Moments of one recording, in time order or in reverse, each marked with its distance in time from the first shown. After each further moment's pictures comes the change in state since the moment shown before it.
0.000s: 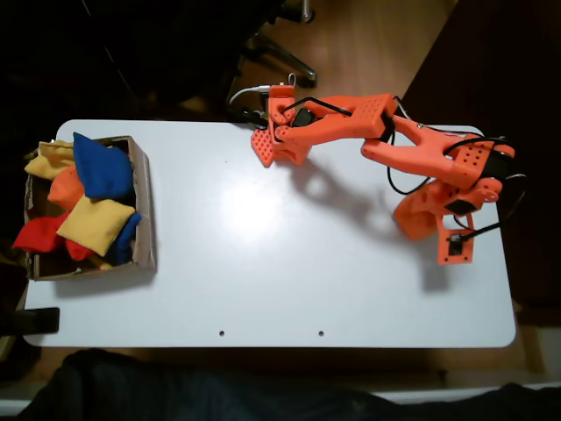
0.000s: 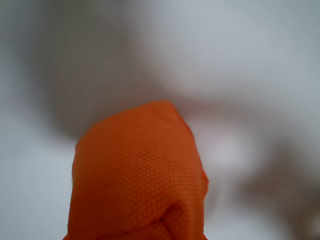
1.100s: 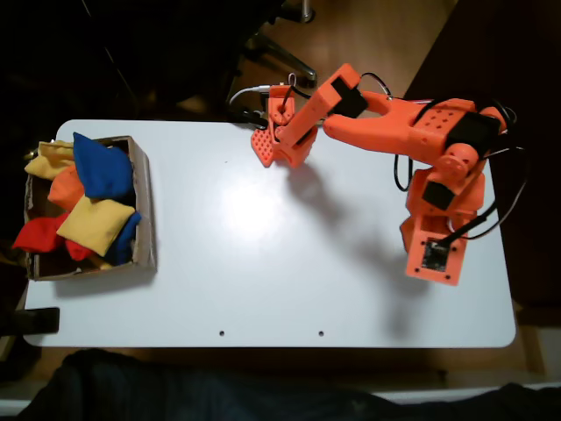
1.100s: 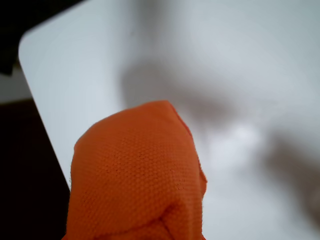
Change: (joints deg) arm 15.4 31.7 10.1 0.8 6.2
